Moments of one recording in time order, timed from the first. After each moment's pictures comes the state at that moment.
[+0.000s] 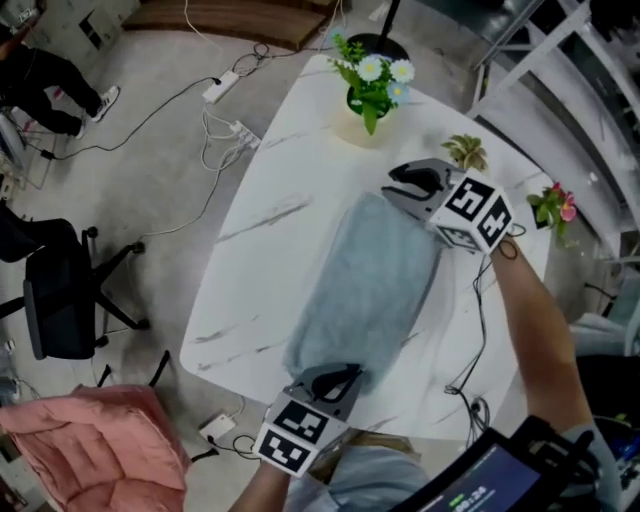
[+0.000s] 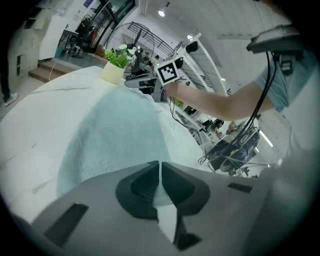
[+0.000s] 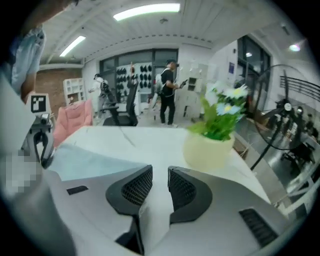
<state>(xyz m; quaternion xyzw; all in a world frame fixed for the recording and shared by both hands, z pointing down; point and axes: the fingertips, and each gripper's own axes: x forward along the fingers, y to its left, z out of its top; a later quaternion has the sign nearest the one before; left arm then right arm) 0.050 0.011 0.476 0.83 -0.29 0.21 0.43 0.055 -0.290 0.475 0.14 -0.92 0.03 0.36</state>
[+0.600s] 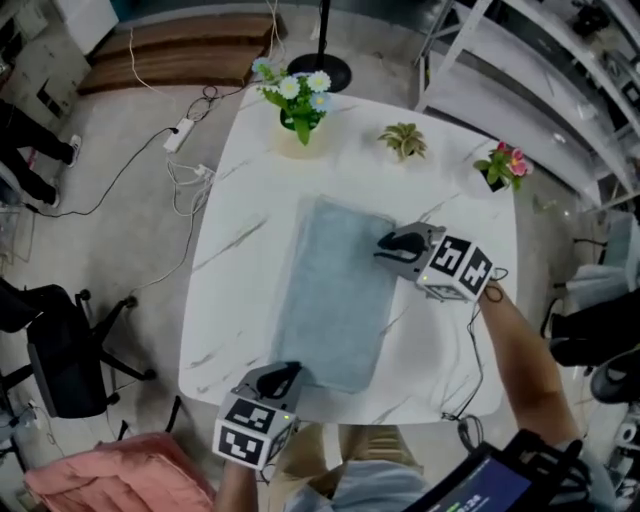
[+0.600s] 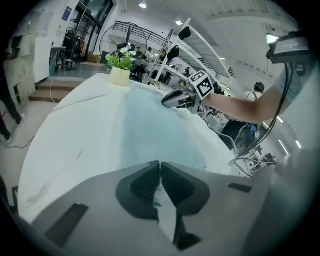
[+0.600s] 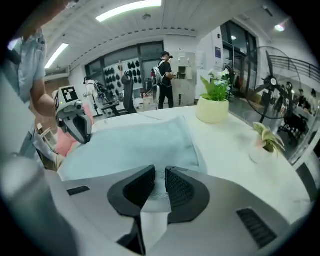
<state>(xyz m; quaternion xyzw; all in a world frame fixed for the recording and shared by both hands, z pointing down) -0.025 0.013 0.500 0.83 -0.31 0.31 0.36 0.123 -0.170 0.500 0.18 -0.90 0.12 0.39</state>
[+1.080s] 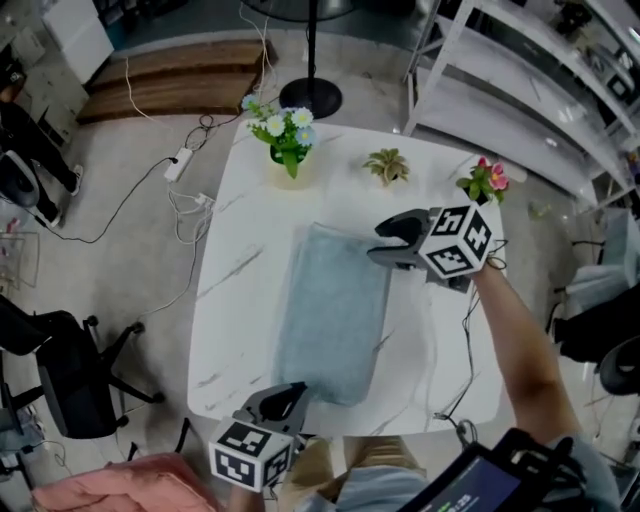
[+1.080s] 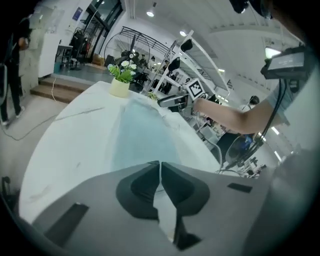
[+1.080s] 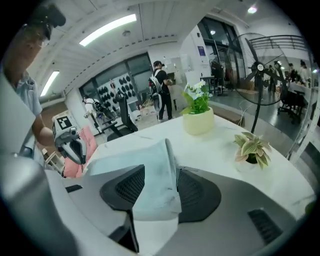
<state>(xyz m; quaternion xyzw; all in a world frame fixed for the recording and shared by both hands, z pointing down) -0.009 0.012 0.448 0.83 -0.30 0.25 0.39 0.135 -0.214 0.448 0.18 -0.90 0.21 0.32</state>
